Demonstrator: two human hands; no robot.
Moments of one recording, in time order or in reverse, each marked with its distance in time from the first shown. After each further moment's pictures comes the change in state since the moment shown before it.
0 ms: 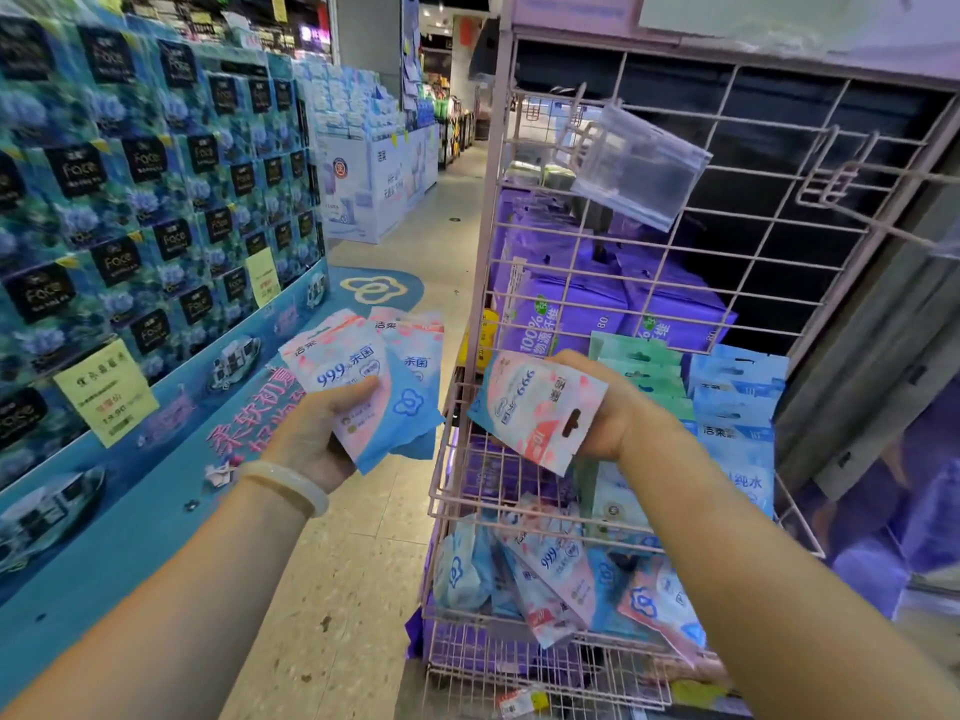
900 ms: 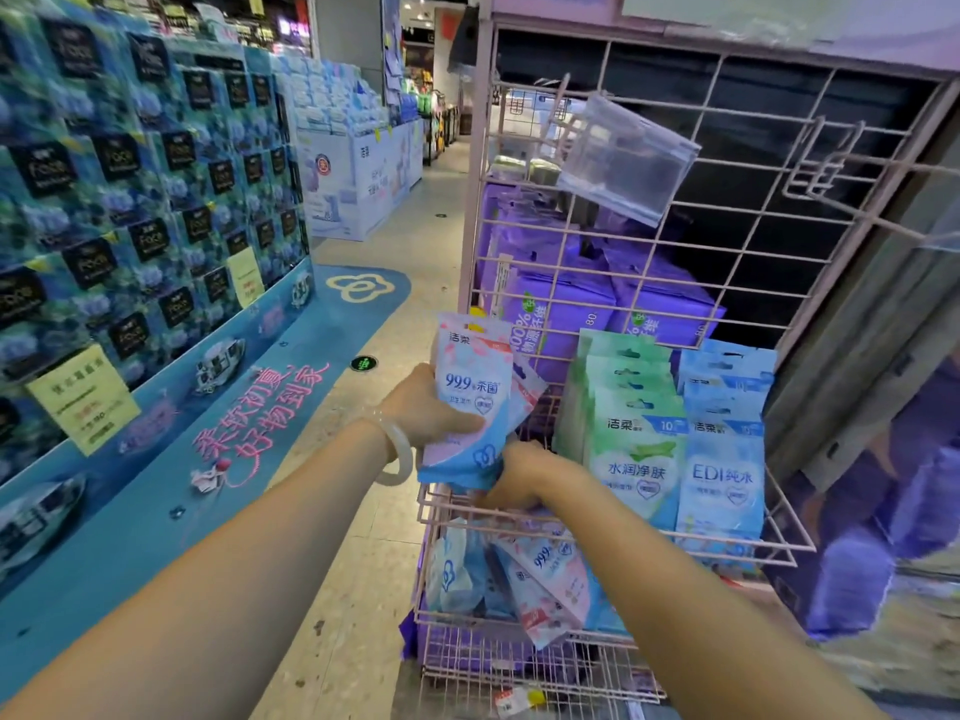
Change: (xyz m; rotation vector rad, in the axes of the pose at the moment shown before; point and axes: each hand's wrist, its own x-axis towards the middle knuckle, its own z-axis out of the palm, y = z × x) left_hand 0.041 -0.025 0.064 1.301 -0.056 0.207; right_hand 0.021 0.057 0.024 -1.576 0.213 -0.049
